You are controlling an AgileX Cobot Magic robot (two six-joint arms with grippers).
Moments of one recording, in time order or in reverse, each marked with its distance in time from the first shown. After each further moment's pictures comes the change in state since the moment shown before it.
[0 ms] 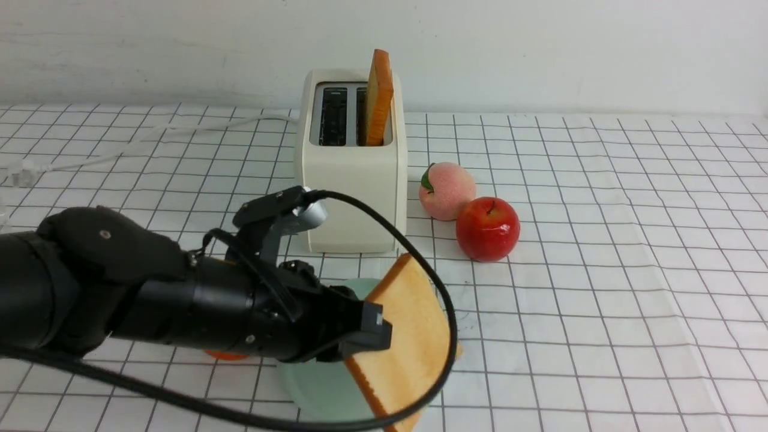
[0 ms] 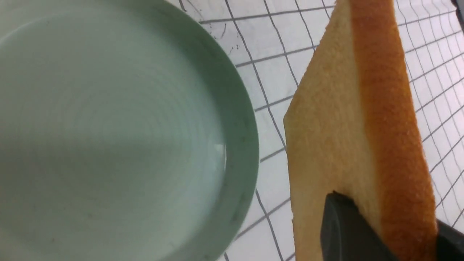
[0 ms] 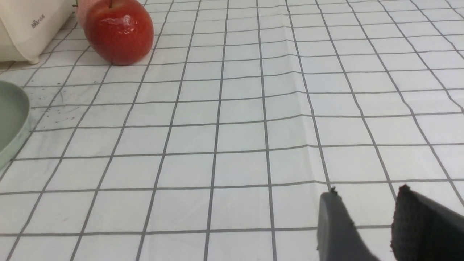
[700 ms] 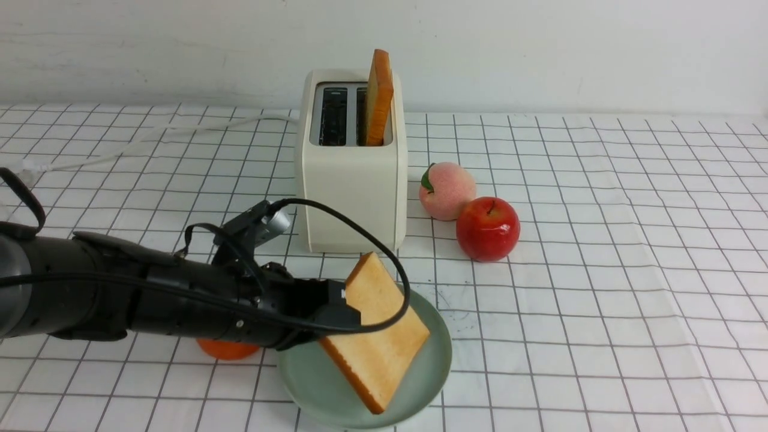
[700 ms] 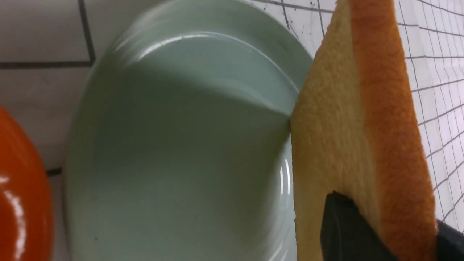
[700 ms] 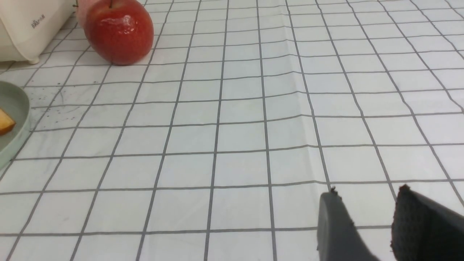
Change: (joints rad) right arm 0.000 0.000 0.000 0.000 0.000 0.000; left arm 0.147 0.225 -0.006 -0.282 0.056 0.293
